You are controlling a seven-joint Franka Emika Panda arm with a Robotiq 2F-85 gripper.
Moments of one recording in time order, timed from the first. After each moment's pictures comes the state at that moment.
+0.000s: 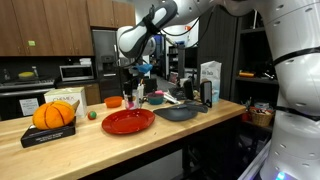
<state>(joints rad) 0.20 0.32 0.22 -1.79 -0.14 2.15 -0.32</state>
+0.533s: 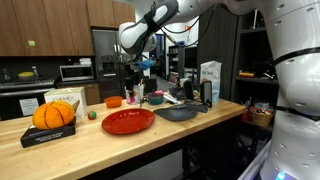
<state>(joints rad) 0.20 0.31 0.20 -1.76 -0.16 2.13 -0.32</state>
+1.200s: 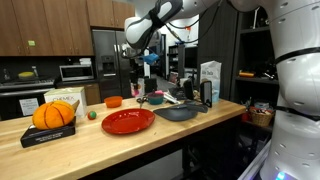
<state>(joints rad) 0.18 0.27 0.15 -1.76 -0.18 2.13 -0.28</state>
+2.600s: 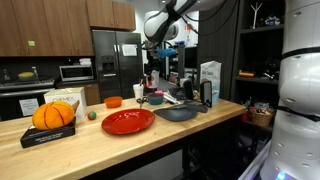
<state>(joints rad) 0.10 0.08 0.09 -1.92 -0.16 2.19 -0.10</state>
